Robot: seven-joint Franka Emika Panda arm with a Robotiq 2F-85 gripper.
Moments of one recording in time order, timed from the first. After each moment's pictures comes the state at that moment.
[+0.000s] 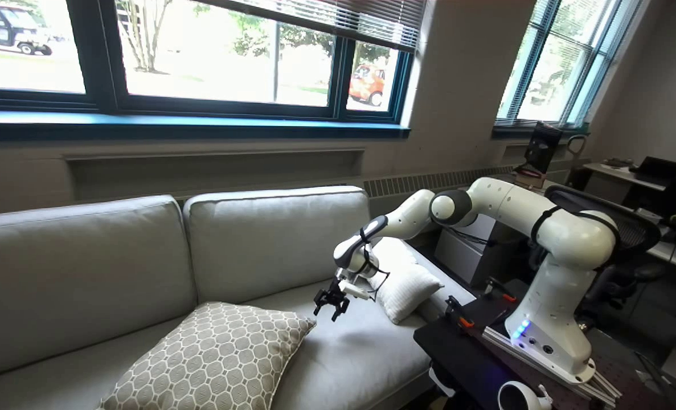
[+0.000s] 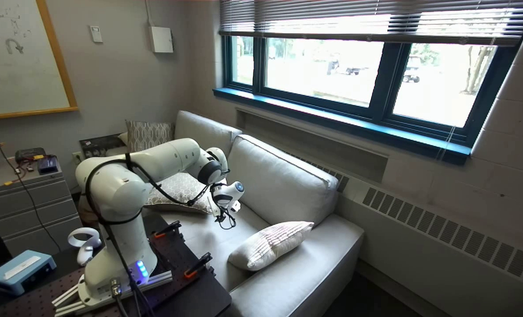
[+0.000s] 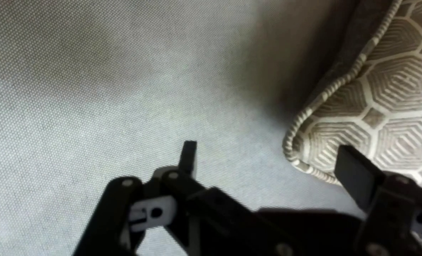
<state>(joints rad) 0.19 1.51 0.31 -1.24 0.57 2.61 -0.13</state>
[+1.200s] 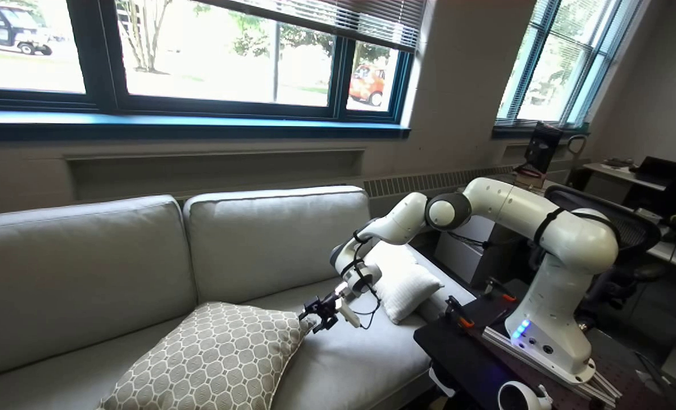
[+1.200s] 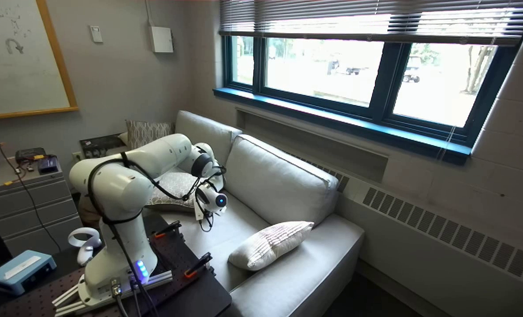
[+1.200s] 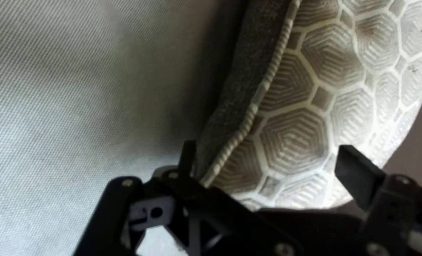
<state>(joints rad) 0.36 1.48 0.26 -1.28 1.70 2.63 -0.98</state>
